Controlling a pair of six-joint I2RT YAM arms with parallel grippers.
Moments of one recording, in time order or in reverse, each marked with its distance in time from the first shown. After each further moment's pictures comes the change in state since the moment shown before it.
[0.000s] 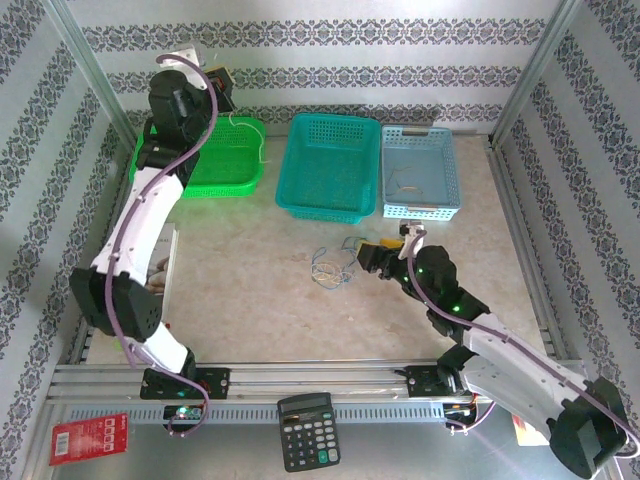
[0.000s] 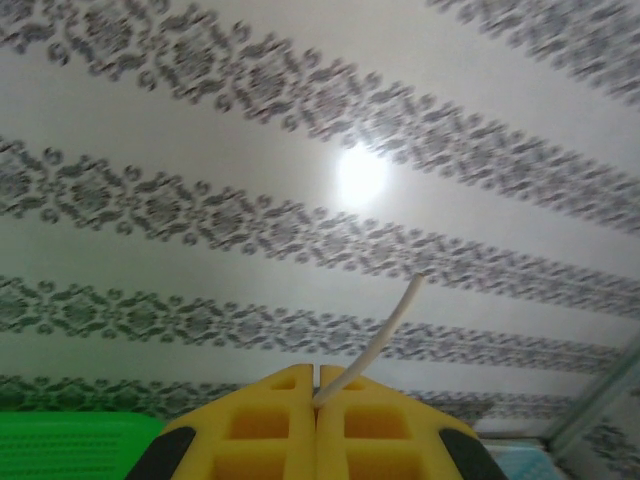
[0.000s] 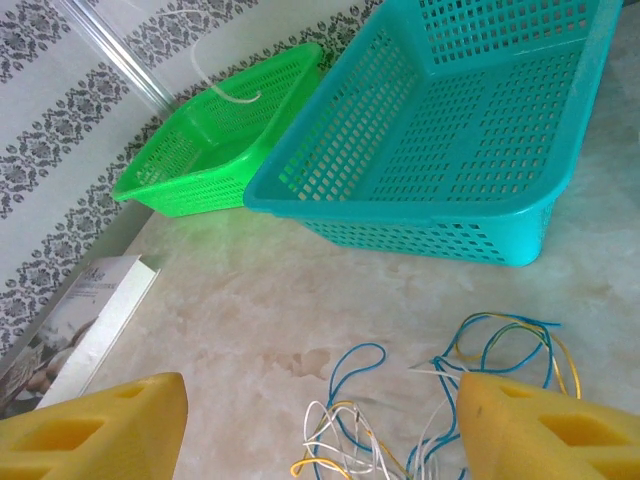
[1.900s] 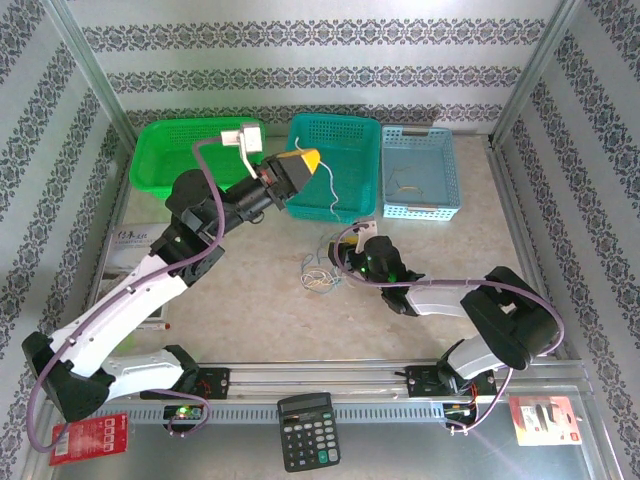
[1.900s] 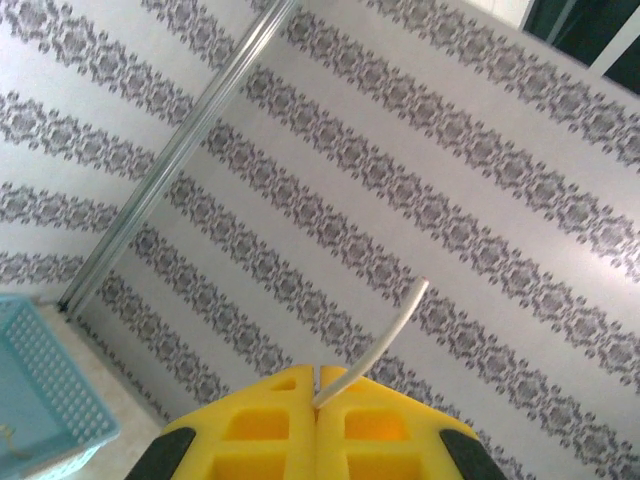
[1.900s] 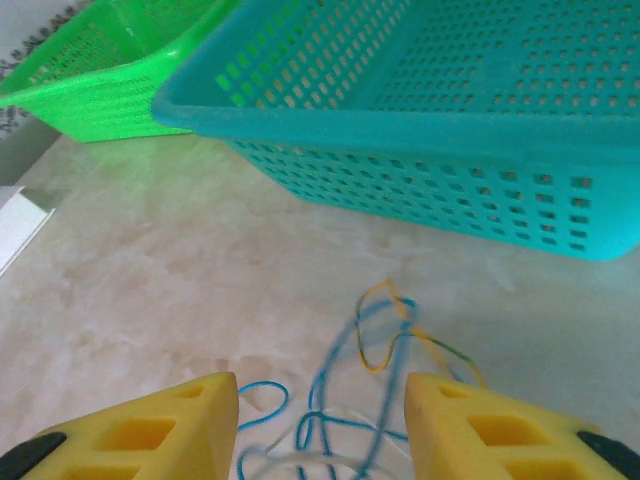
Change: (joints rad) left arm -0.537 -0.485 -0.505 0.333 0.241 -0.428; right arm 0.106 0.725 0.071 0.533 0.113 -0.085
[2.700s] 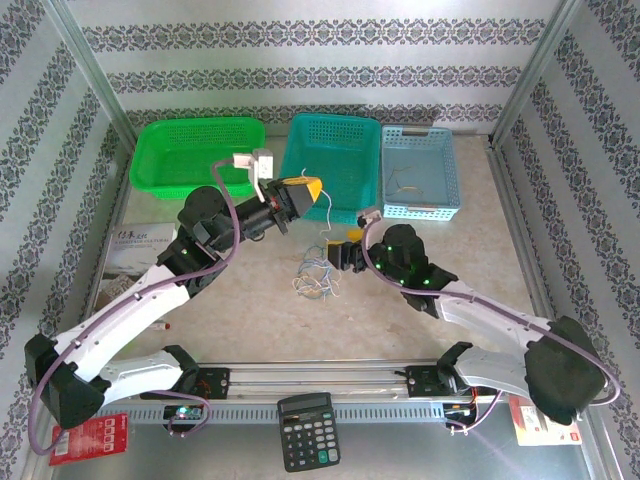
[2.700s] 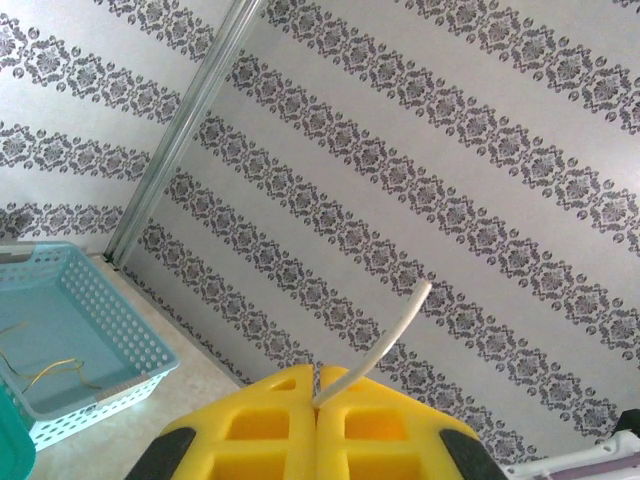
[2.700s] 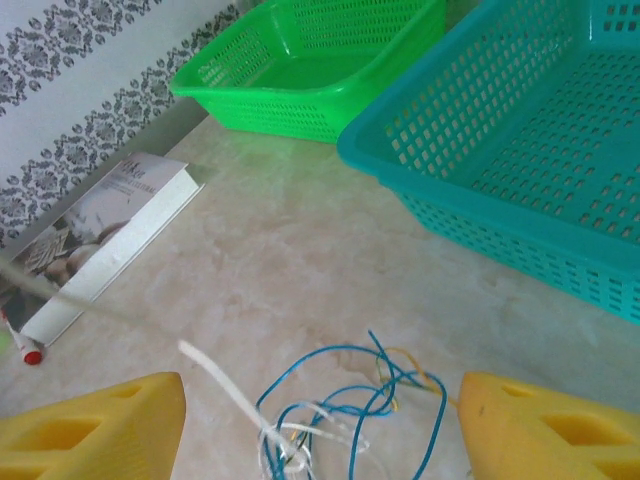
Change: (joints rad) left arm 0.002 -0.049 -0.192 0.021 0.053 0.129; right arm -0.039 -0.346 0.093 -0.375 -0.262 -0.129
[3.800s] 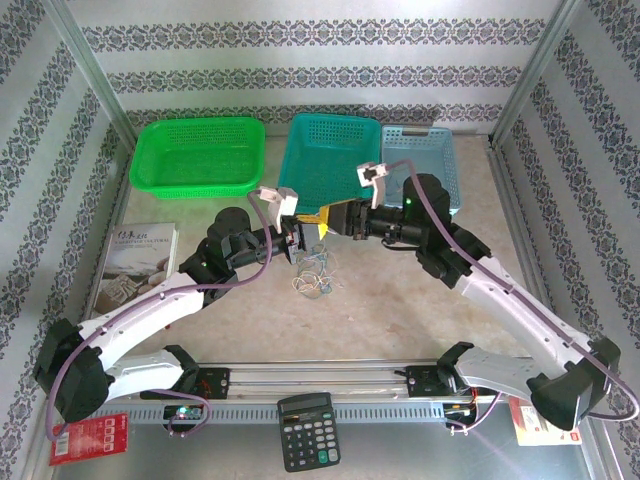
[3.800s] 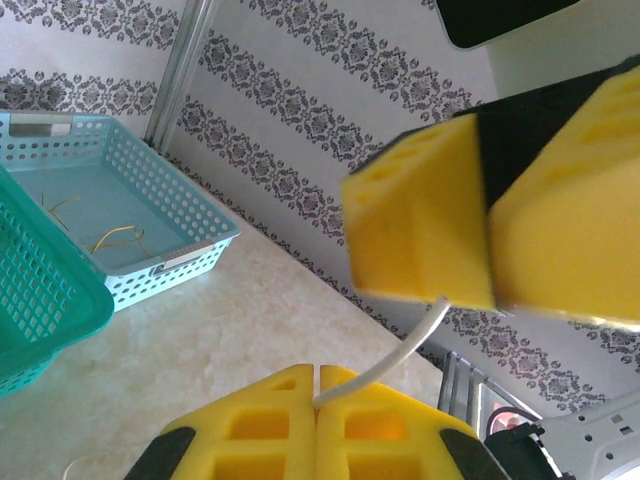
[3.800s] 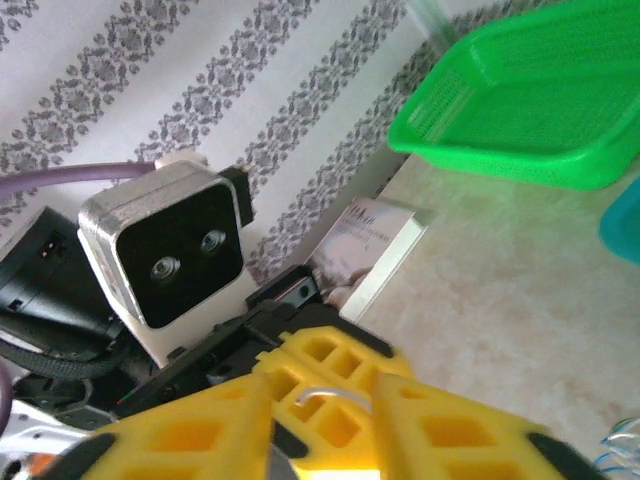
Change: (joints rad) left arm -0.005 0.038 -0.248 0.053 0.072 0.174; right arm -0.047 -0.059 0.501 -0.446 -0.343 0.277
